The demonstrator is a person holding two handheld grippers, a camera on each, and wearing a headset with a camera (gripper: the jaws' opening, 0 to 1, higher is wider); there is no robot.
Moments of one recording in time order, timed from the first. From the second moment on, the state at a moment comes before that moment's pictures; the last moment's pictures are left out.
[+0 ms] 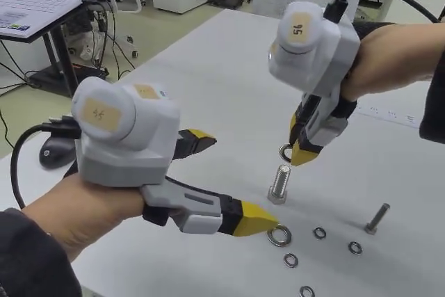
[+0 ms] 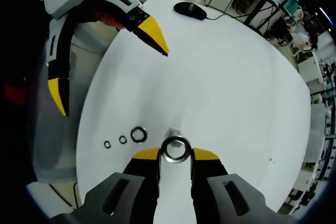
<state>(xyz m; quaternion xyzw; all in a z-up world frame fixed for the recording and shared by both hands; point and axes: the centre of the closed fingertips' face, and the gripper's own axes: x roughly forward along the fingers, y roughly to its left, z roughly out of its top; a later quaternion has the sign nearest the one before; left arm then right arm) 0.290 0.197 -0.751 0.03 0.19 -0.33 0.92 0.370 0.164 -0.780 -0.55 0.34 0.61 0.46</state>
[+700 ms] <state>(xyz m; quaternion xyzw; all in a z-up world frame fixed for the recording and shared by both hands) 0.292 0.195 -0.755 0.03 0.20 -0.33 0.92 0.374 0.162 -0.802 -0.54 0.36 0.61 0.46</state>
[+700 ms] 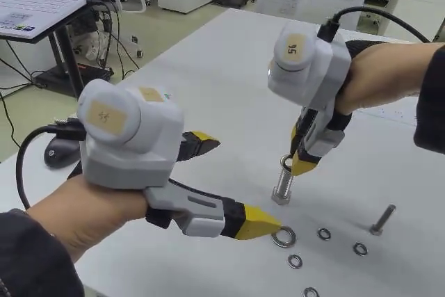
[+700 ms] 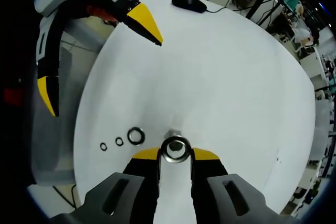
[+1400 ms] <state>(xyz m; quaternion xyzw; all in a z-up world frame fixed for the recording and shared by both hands) 0.292 0.196 -0.756 0.03 0.20 -0.33 0.92 0.377 0.164 -0.816 -0.53 0.36 0.61 0.46</state>
